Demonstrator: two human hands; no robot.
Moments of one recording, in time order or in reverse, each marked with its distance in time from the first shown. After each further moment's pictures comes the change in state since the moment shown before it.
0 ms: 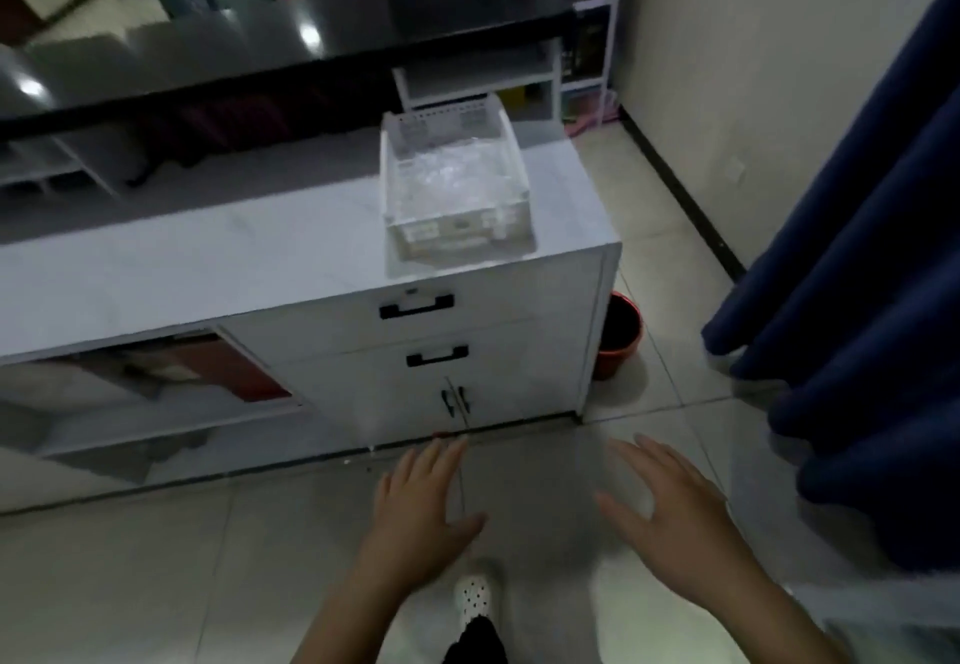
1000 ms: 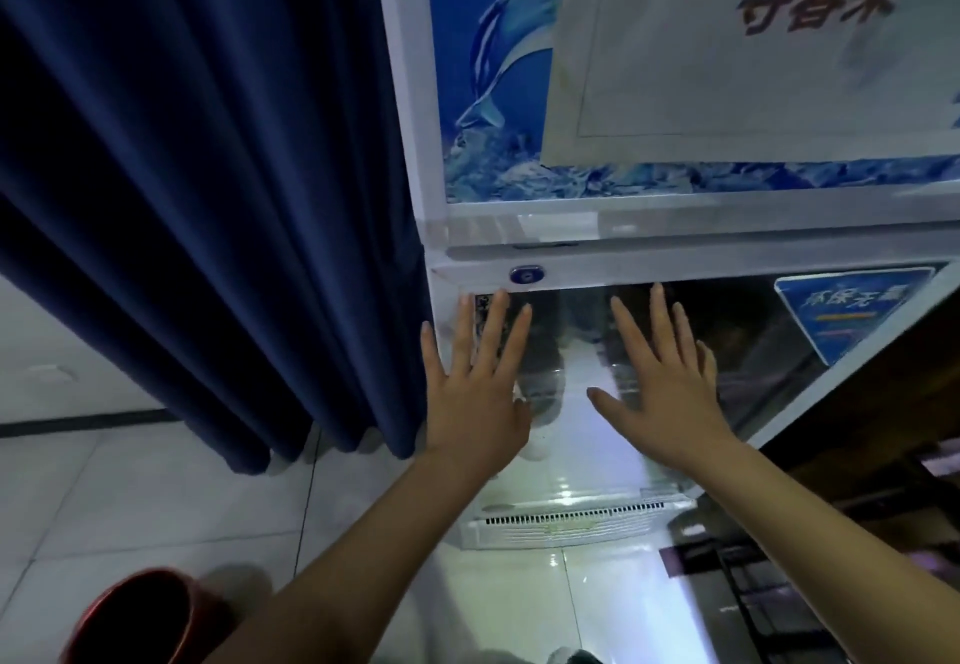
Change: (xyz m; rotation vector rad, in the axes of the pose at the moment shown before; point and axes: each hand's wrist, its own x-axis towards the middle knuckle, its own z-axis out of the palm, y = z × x) left_hand -0.005 0.494 0.131 0.400 0.226 1.765; right_hand -0.238 0.214 -0.099 -0.047 1.079 1.143
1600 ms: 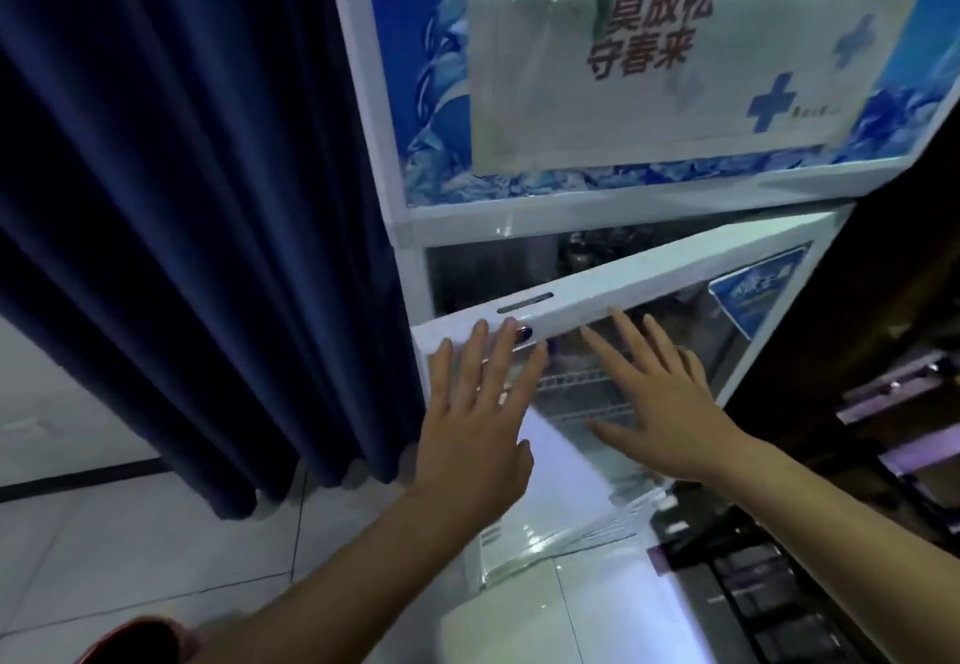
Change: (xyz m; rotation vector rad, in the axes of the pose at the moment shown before) left_hand -0.089 0.046 -0.081 -0.025 0.108 0.244; right_hand -0.095 0.011 -0.059 -0.101 -0.116 -0.116
